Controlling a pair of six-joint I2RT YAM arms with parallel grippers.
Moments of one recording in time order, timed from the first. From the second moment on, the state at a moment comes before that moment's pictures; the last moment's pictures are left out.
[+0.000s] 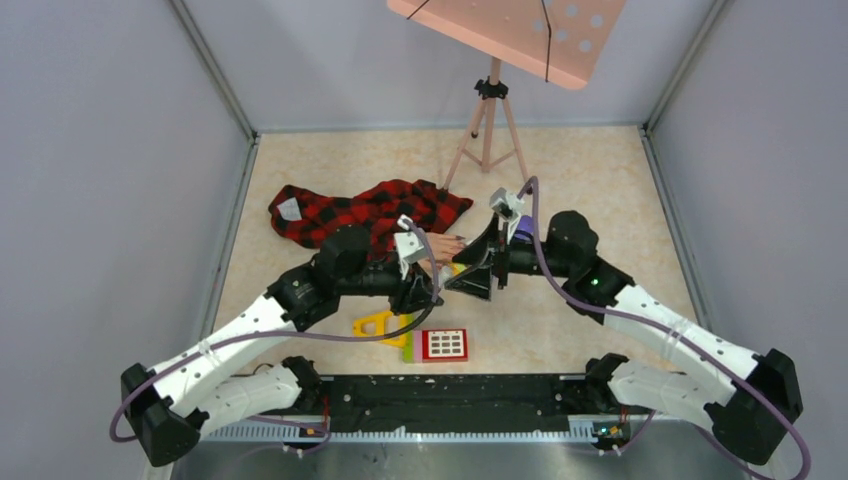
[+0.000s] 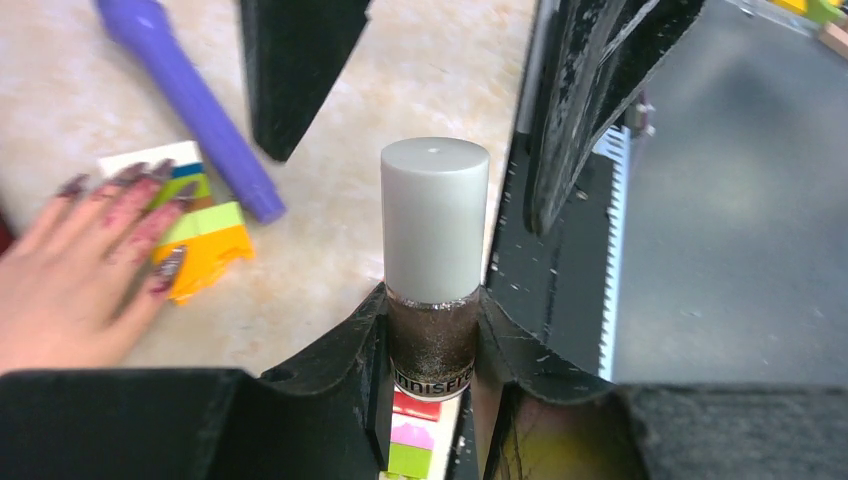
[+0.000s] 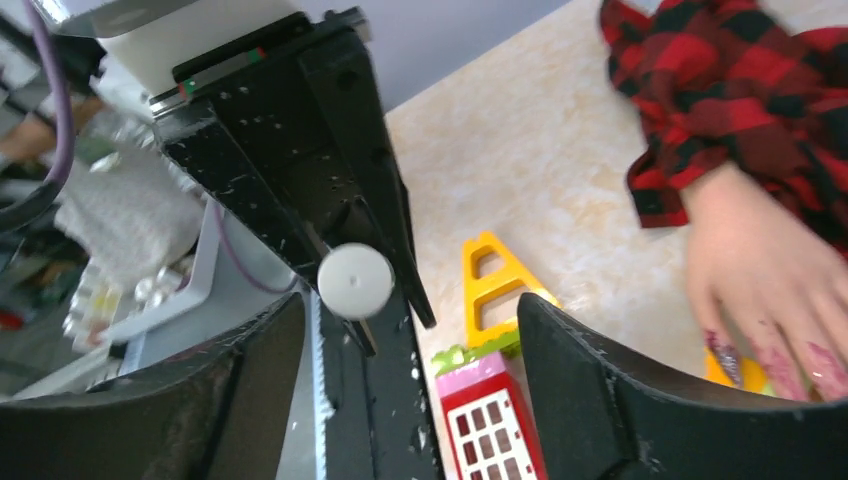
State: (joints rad) left arm -0.81 0.96 0.83 -0.30 0.62 -0.03; right arm 0.72 1.02 0.74 0.17 -0.75 0.40
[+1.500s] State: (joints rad) left arm -0.81 0.93 0.83 -0.29 0.25 -0.02; right arm 0.93 1.15 0.77 0.36 -0.11 0.67
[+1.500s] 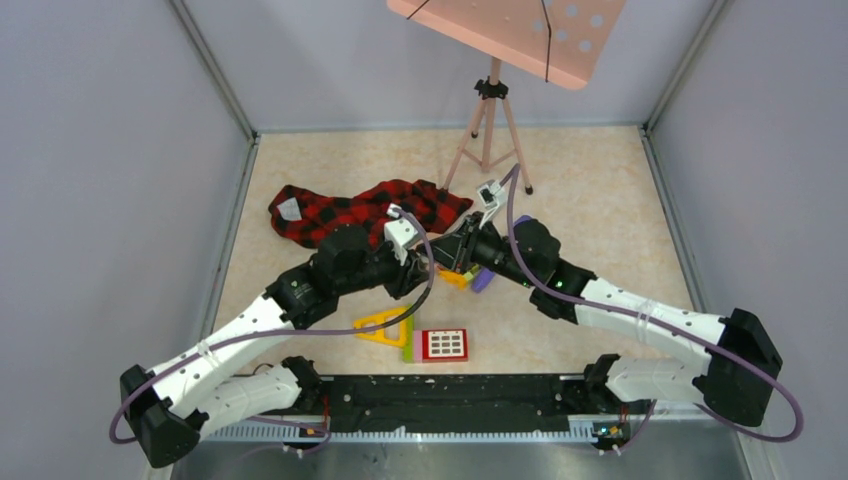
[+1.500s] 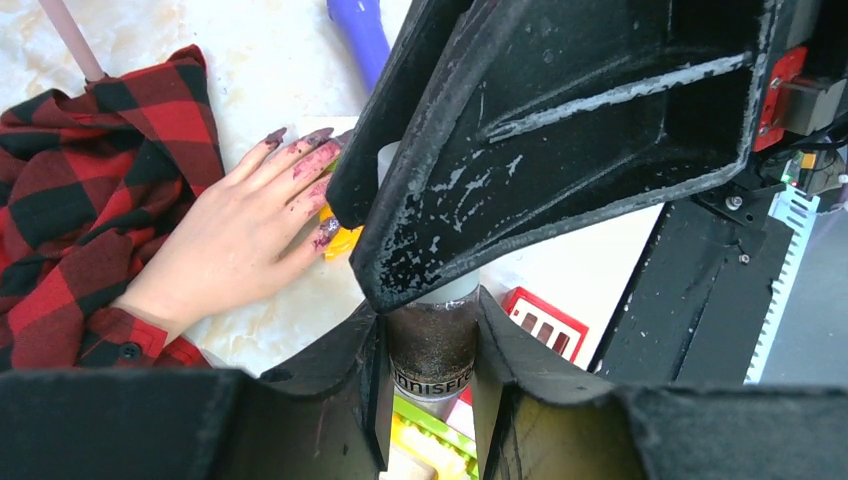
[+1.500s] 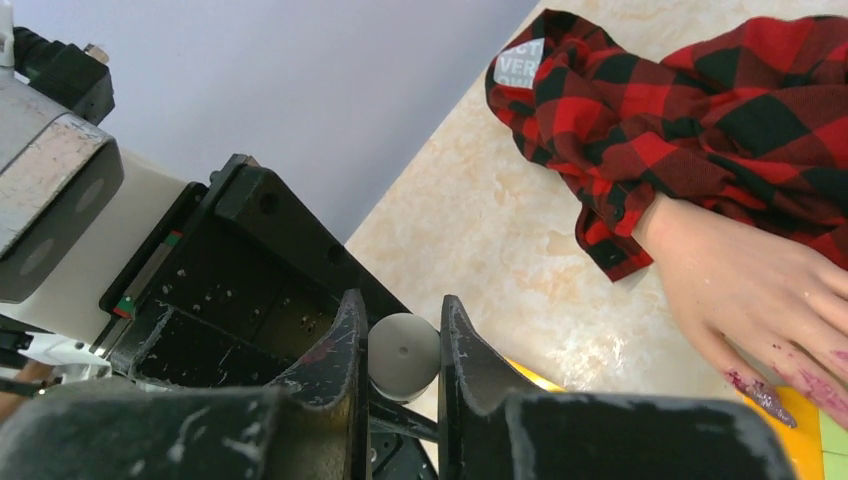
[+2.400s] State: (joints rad) left arm -0.71 0.94 0.83 -0.24 0.87 -0.11; right arm 0.85 1.07 0.71 0.50 -0.63 0.49
